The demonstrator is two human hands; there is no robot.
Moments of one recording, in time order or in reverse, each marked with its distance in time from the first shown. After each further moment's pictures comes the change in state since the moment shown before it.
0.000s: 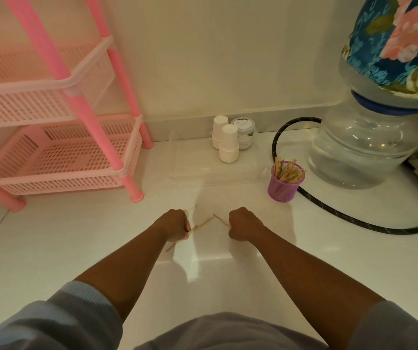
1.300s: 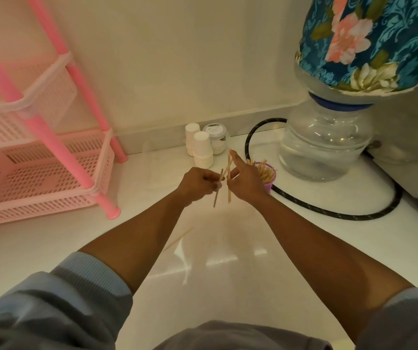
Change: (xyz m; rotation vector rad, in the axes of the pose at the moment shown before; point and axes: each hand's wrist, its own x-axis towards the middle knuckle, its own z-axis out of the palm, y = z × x) left_hand 0.031 0.138 -0.067 -0.738 0.124 0.282; right_hand -0.017 0.033 -0.102 0.541 0.553 -0.033
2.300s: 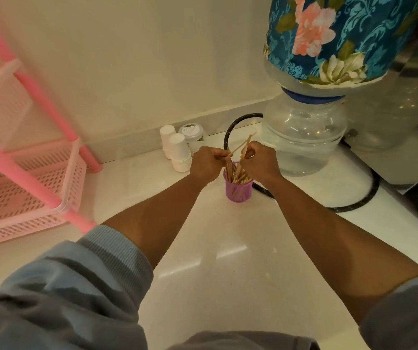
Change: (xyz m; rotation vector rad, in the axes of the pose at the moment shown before) left_hand 0.060 0.066 0.062 0.075 0.137 0.204; right_hand 0.031 0.045 -0.069 0.075 0.278 0.167
